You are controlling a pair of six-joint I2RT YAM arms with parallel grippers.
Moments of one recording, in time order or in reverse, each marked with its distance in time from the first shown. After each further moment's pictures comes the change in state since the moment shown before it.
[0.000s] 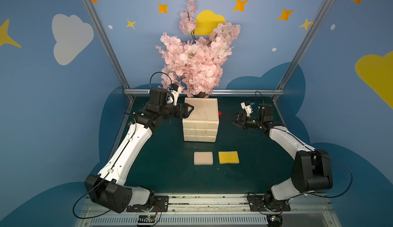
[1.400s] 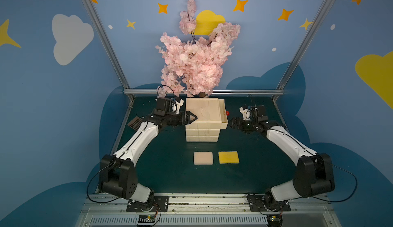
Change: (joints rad) left arm 0.085 0.080 -0.273 0.190 0.286 -0.191; right arm 0.136 -0.061 0.055 -0.285 0.513 -0.100
